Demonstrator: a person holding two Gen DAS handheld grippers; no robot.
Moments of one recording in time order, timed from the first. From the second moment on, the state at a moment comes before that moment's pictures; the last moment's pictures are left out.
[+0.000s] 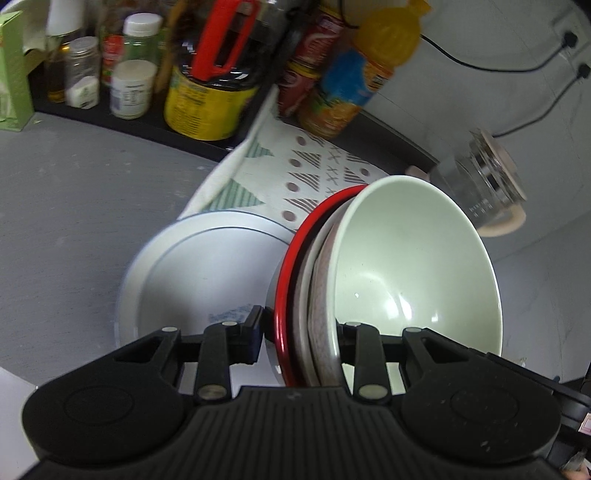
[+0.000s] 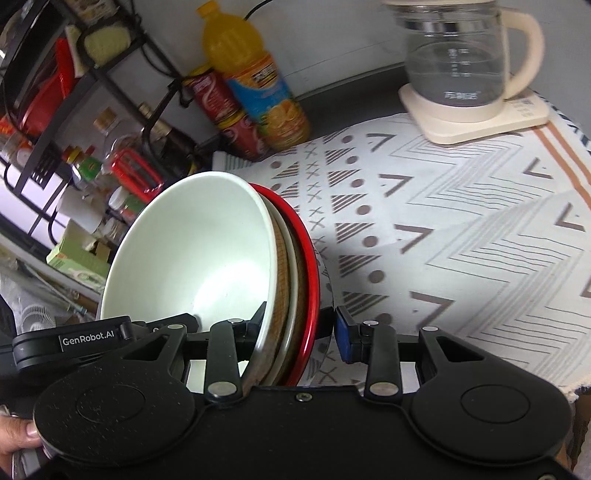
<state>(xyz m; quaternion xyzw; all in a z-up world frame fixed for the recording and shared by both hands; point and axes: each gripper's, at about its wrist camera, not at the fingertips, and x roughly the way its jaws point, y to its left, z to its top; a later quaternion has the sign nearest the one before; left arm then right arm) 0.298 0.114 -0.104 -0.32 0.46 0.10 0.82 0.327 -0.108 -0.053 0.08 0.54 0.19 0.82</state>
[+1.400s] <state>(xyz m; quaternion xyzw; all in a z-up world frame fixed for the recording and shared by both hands) 0.276 0.158 -0.123 -0.33 0.45 0.16 0.82 0.323 -0.045 -0.077 0.03 0.55 0.22 0.80</state>
